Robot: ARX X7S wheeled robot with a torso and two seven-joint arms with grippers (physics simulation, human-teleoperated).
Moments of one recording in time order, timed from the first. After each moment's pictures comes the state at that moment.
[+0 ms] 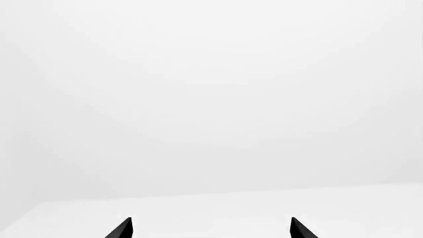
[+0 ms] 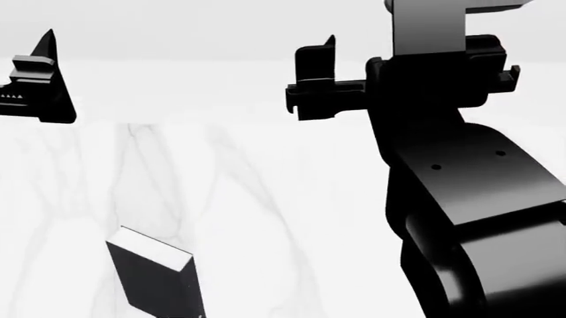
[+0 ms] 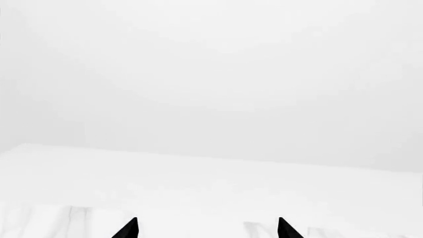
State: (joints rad) left arm -0.93 -0.25 -0.01 0.47 -0.34 -1.24 -0.13; right arm 1.08 0.16 -0.07 -0.26 0.40 1.33 0.21
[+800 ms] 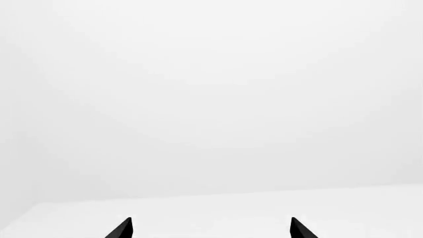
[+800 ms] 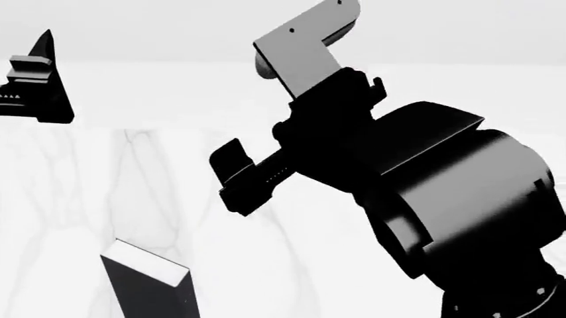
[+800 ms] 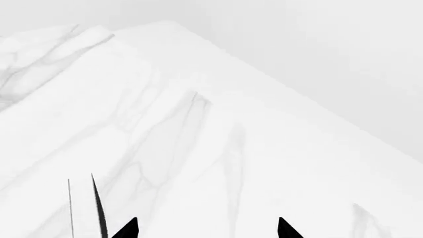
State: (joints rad) left arm -0.93 -0.26 -0.01 0.47 -0.35 -1.24 -0.14; right arm 1.25 0.30 -0.50 0.00 0.57 1.33 -0.27
